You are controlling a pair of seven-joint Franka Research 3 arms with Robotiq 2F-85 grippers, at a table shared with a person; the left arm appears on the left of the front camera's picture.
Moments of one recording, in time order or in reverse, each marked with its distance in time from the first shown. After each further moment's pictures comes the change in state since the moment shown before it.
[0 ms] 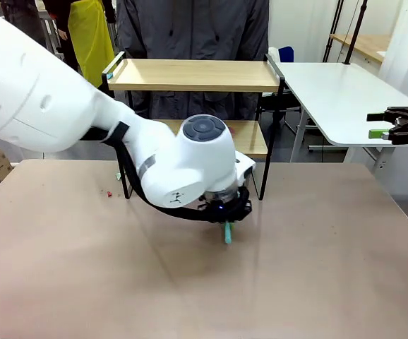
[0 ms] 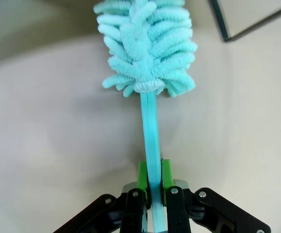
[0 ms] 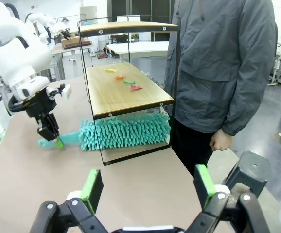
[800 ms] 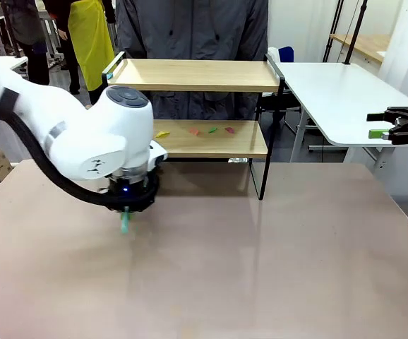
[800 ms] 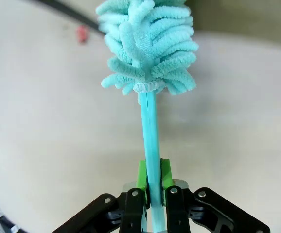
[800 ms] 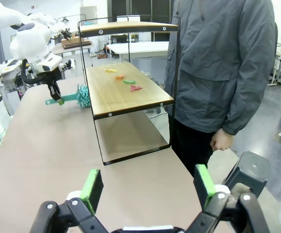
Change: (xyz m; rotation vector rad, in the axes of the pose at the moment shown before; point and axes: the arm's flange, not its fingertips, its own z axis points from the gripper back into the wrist) left arm 0.015 0.183 0.063 0.402 0.089 0.081; right arm 0.000 0.000 0.000 0.000 0.000 0.000
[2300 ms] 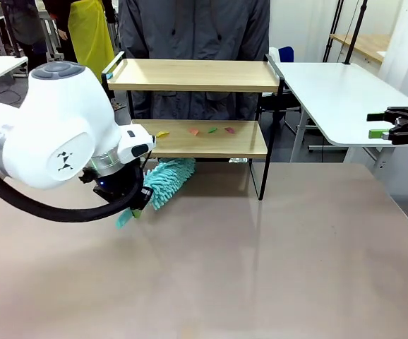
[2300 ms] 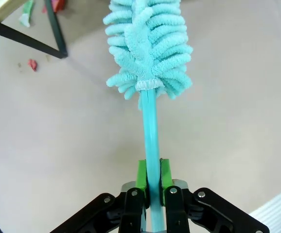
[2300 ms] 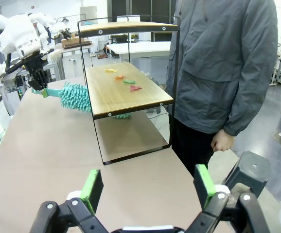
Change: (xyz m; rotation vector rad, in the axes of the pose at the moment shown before) left arm -0.038 0.031 0.060 -0.337 -0.064 -0.408; right arm 0.000 0.000 0.000 0.000 0.000 0.000
